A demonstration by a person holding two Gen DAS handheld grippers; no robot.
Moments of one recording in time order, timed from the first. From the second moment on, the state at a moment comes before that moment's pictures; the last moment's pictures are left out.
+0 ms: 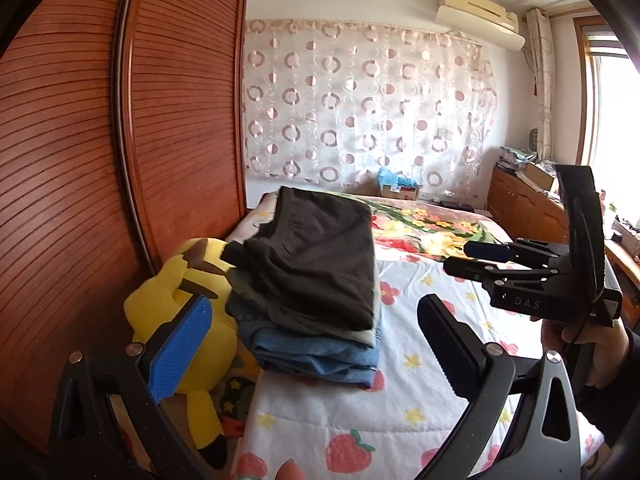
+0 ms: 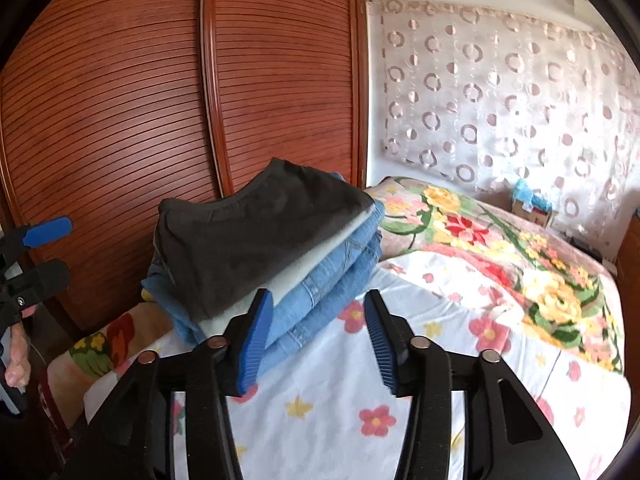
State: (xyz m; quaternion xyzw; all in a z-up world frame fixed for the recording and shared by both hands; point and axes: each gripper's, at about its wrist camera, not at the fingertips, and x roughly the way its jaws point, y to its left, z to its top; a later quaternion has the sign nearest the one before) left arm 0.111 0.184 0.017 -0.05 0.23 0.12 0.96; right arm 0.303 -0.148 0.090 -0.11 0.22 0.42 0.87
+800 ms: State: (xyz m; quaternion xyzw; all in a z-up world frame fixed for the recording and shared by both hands) left arm 0.107 0.129 -0.001 -0.05 0.27 0.05 0.96; right arm 0.218 -0.214 0.081 -0.08 0.21 0.32 0.92
